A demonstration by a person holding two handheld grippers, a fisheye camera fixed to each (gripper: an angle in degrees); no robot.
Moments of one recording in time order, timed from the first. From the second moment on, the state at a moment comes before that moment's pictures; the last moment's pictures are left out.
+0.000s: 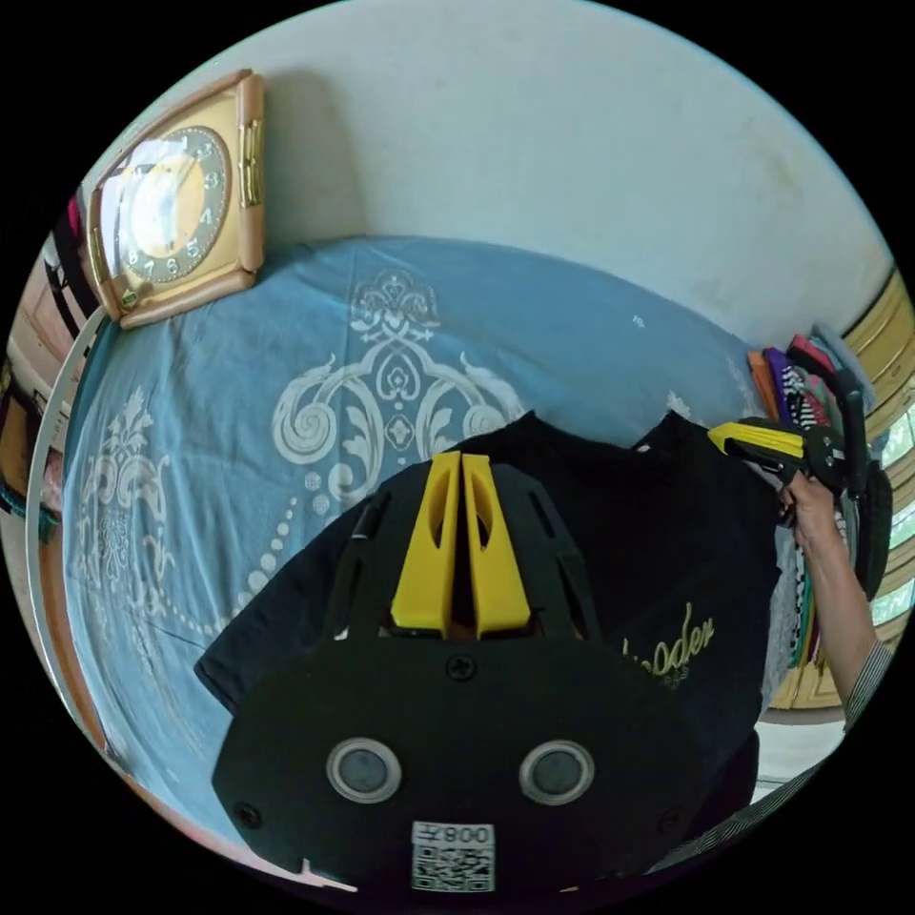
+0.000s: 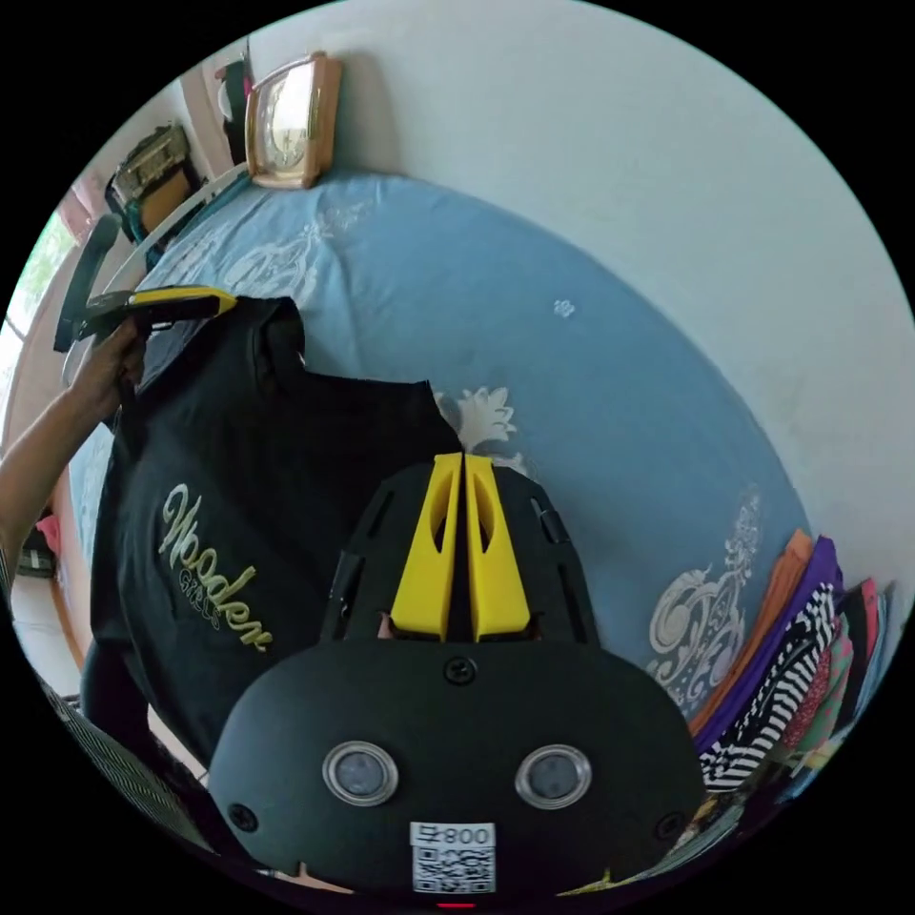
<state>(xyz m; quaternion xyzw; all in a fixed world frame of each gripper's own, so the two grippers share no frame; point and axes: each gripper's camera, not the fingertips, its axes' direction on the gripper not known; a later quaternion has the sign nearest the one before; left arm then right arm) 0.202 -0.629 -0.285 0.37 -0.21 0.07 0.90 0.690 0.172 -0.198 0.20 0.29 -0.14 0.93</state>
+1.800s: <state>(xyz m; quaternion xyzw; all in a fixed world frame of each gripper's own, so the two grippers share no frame) 0.063 -0.170 -0.221 0.42 -0.13 -0.09 0.89 0.882 0.524 -0.118 0.23 0.18 0.09 0.95</state>
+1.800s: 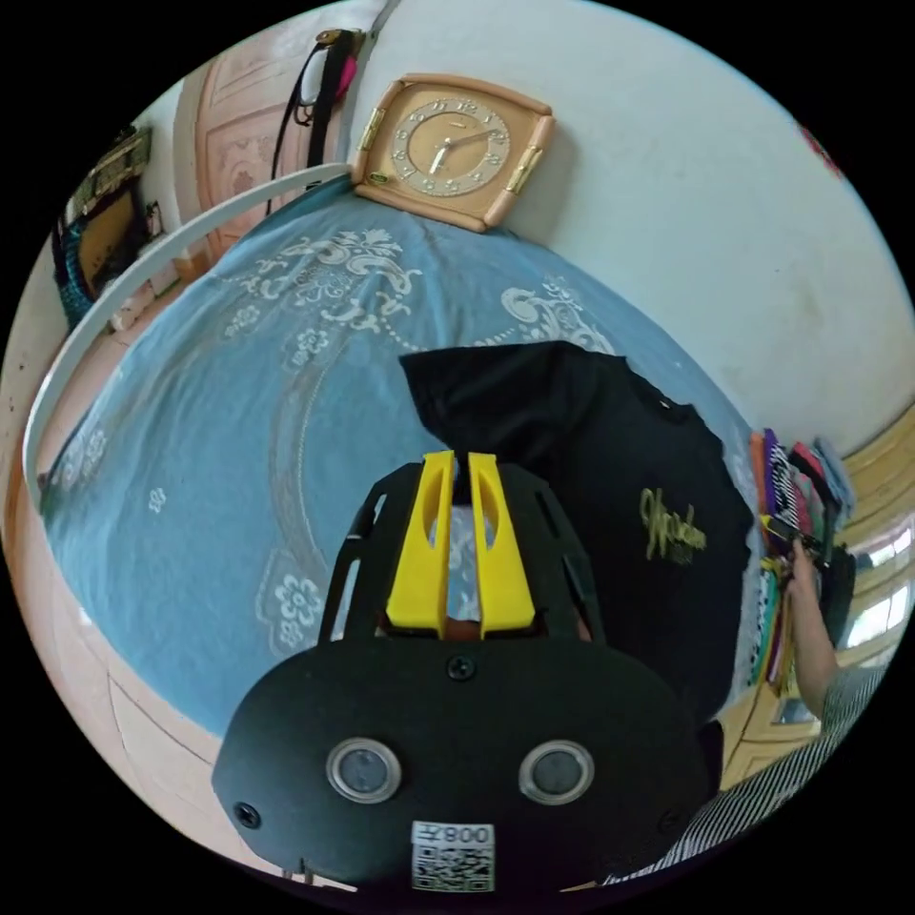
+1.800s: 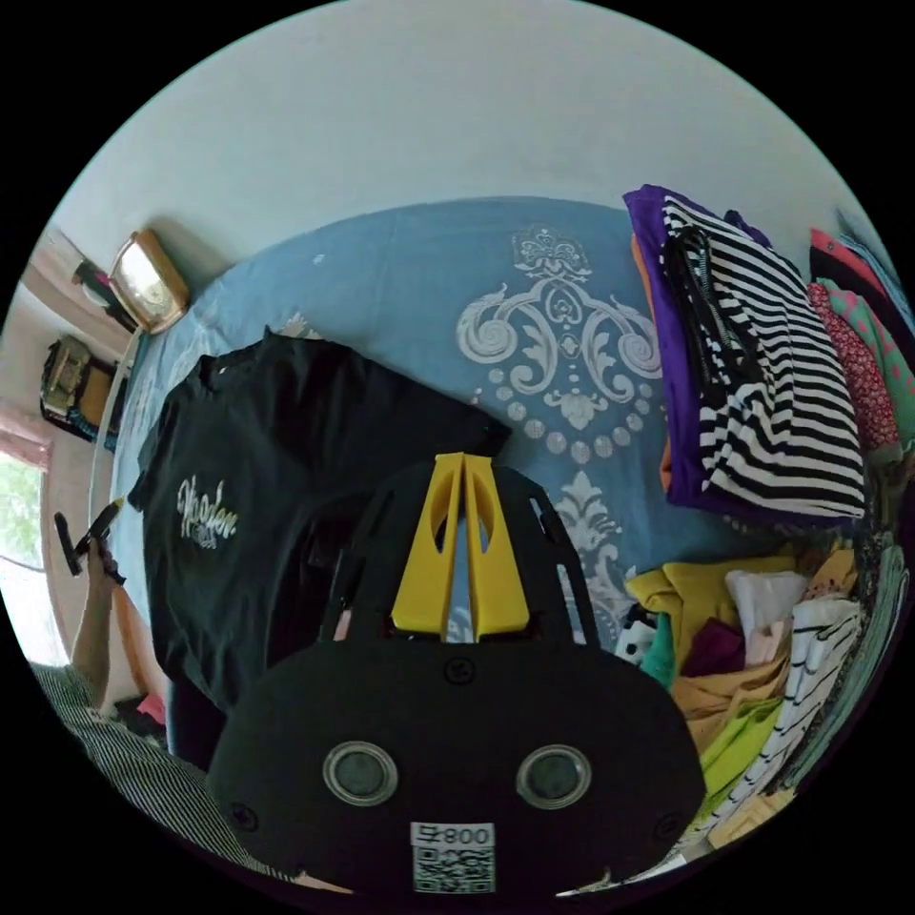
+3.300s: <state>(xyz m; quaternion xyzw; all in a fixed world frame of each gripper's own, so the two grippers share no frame) 0.016 0.204 -0.099 0.30 0.06 -0.07 0.95 0.812 0.848 0.148 0.06 0.12 0.10 0.99</state>
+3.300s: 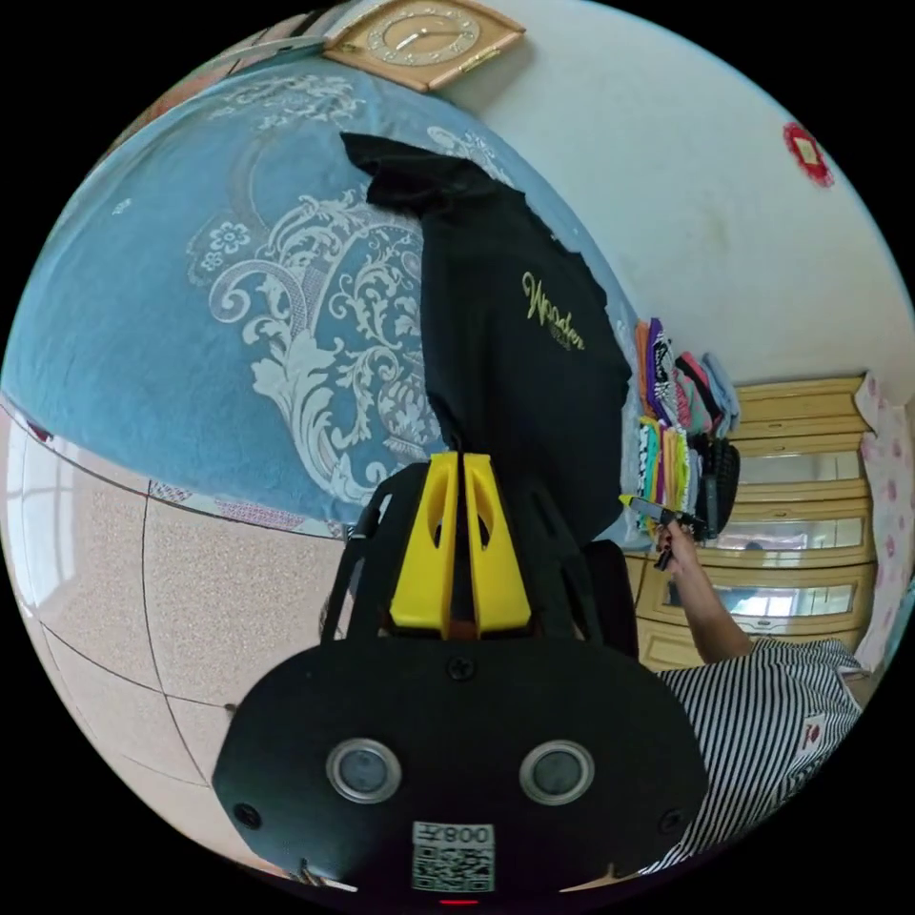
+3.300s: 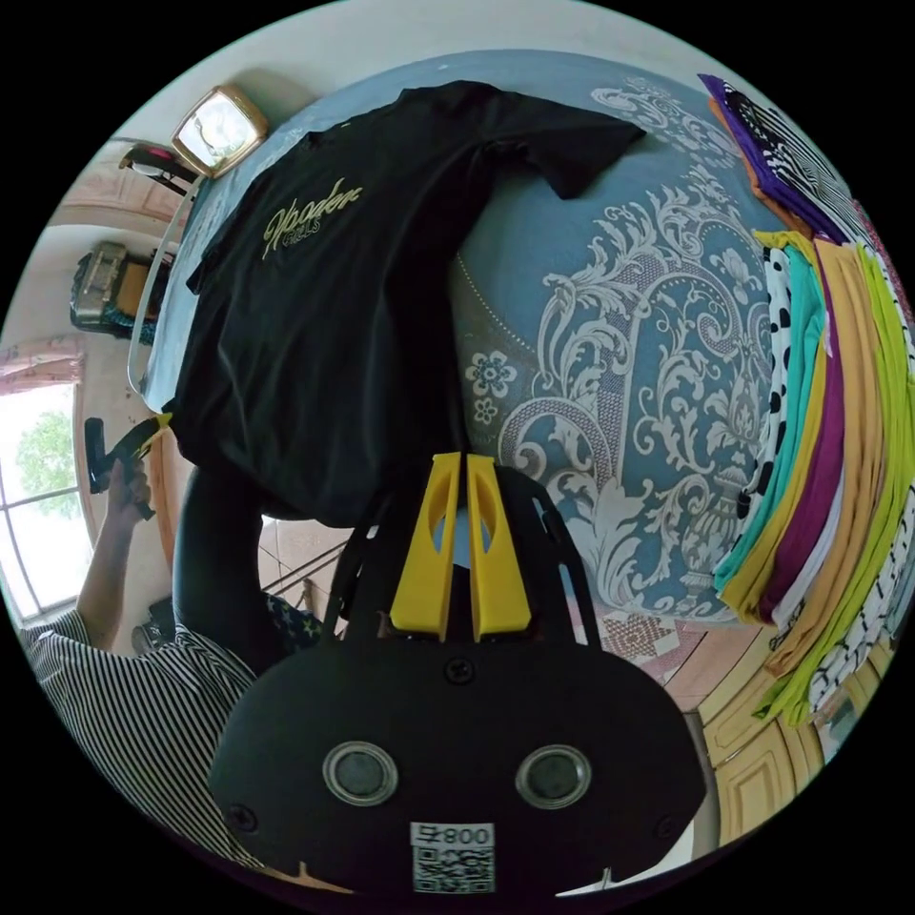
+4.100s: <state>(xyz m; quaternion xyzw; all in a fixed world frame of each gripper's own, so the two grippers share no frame) -0.023 0.294 -0.073 0.36 0.09 -0.12 0.92 0.787 0.943 0.191 0.10 0.03 0.10 0.99</state>
